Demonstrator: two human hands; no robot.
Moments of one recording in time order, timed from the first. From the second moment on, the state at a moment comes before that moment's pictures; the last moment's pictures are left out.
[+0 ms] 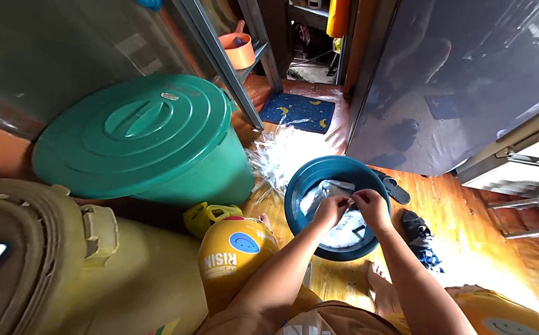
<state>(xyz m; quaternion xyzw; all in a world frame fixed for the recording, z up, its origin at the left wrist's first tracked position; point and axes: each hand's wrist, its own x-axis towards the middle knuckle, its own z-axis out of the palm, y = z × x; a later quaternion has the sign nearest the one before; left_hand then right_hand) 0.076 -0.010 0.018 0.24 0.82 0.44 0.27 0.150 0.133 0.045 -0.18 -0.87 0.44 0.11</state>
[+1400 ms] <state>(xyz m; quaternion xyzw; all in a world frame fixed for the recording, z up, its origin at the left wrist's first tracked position) 0.065 -0.015 0.004 0.42 0.77 0.46 0.14 0.149 0.149 0.038 -0.03 -0.90 0.43 0.10</state>
